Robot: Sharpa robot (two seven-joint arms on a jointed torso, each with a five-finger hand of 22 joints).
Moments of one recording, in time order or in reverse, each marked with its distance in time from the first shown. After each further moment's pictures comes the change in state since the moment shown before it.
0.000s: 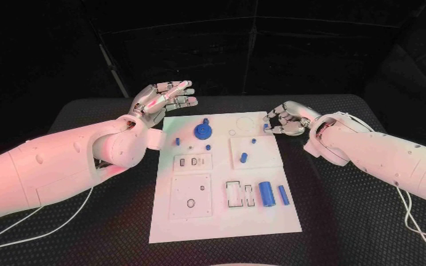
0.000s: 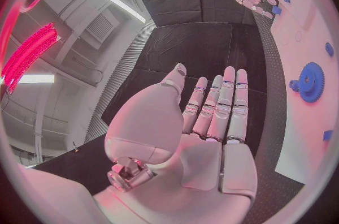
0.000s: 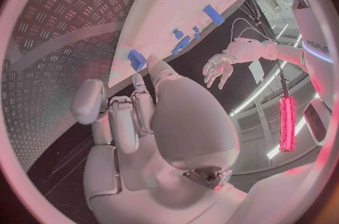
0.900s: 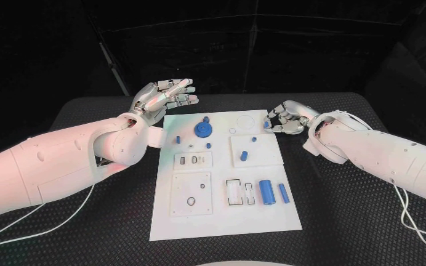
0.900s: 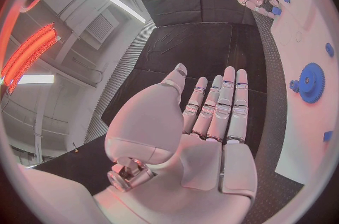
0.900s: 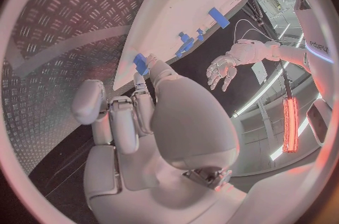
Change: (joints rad) left arm 0.000 0.002 0.000 -0.003 0.000 0.001 0.000; left_hand 0.004 0.004 0.003 -0.003 0.000 0.000 0.000 0.000 0.000 0.000 0.000 0.000 0.000 0.000 0.000 0.000 0.000 0.000 0.000 0.000 0.000 -0.001; right arm -0.002 0.022 0.000 -0.033 -0.008 0.015 -0.018; right_hand 0.015 0.015 0.010 -0.015 0.004 0.037 -0.007 0.006 0.000 0.004 -0.004 0.000 0.000 0.004 -0.004 0.000 0.001 0.000 0.000 0.000 0.004 0.000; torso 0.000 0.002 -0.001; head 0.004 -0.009
